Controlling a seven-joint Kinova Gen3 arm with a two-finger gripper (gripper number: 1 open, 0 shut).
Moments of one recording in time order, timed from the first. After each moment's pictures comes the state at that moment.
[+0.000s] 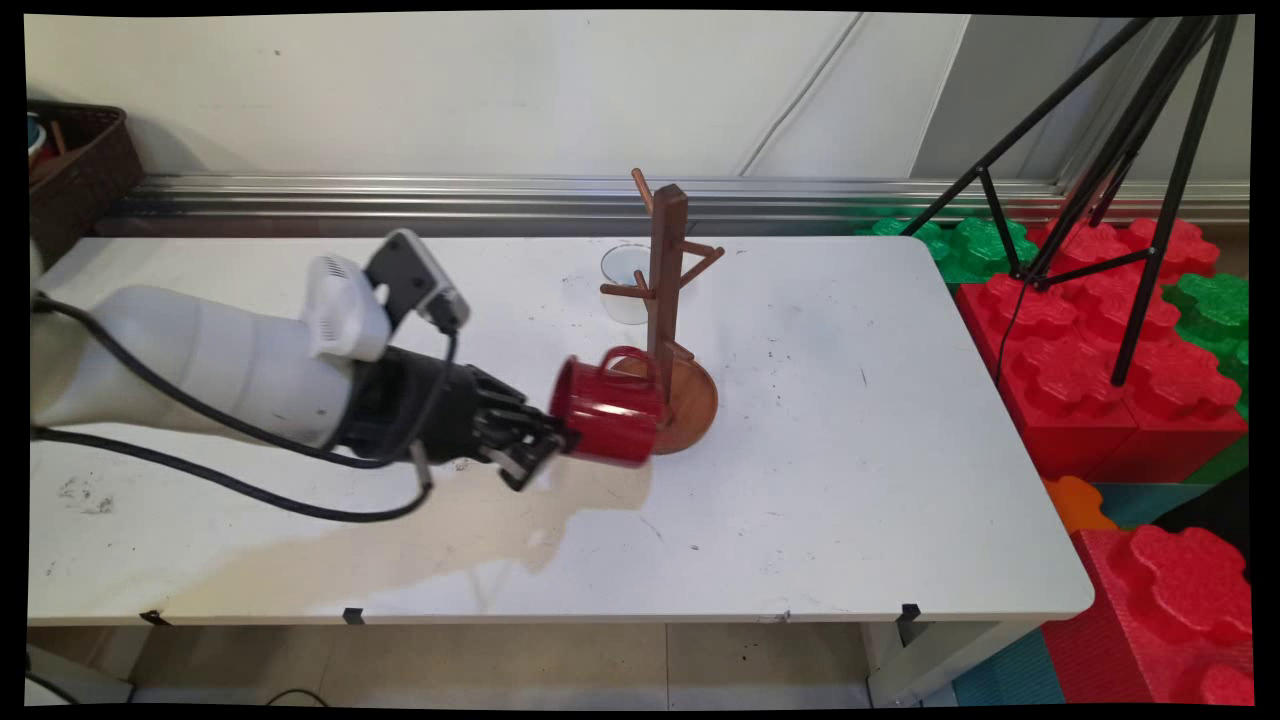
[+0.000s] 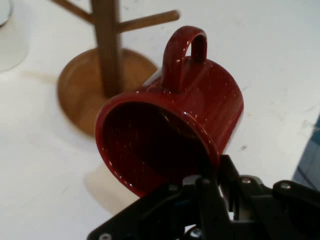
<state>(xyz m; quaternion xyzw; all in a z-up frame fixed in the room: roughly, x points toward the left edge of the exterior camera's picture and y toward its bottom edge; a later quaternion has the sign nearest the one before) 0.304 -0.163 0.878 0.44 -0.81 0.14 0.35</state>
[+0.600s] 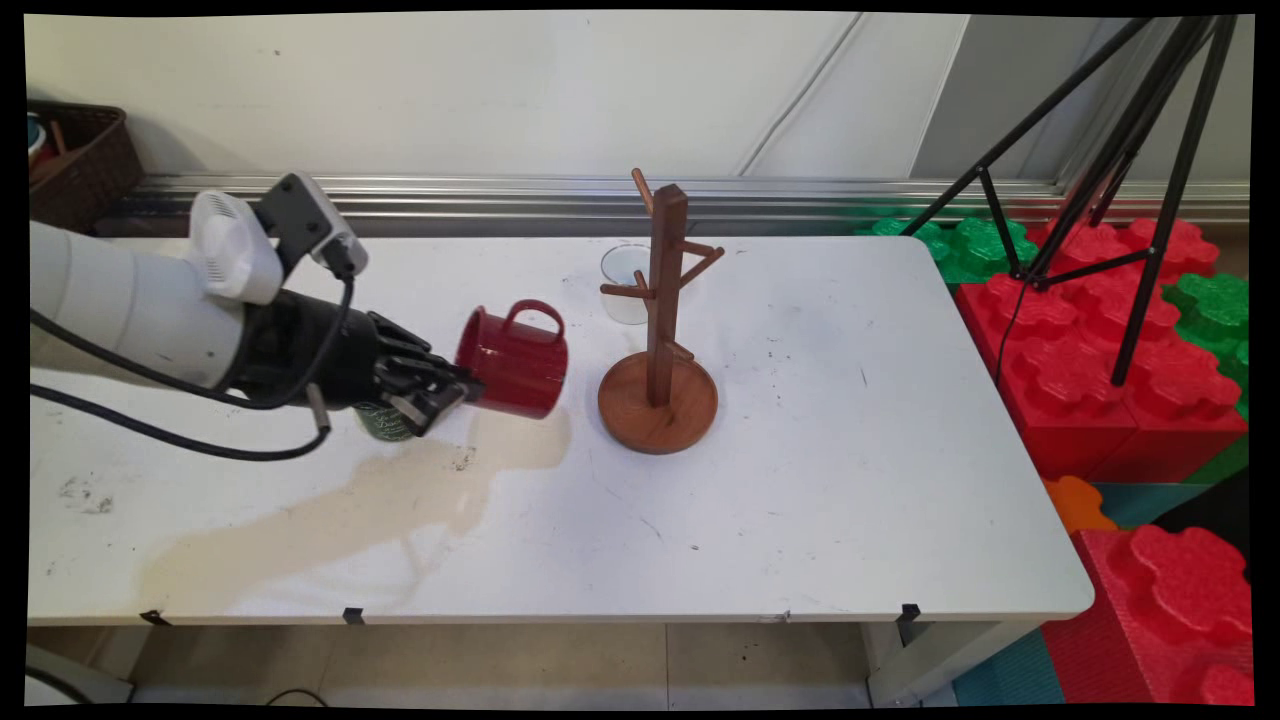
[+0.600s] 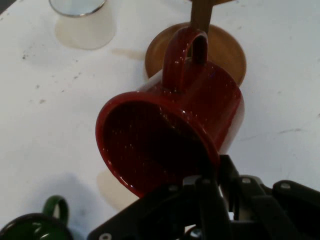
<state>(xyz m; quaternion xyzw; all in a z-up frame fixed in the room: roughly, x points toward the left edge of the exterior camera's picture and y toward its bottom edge) 0.363 -0.156 0.909 0.45 -0.82 0.19 0.30</state>
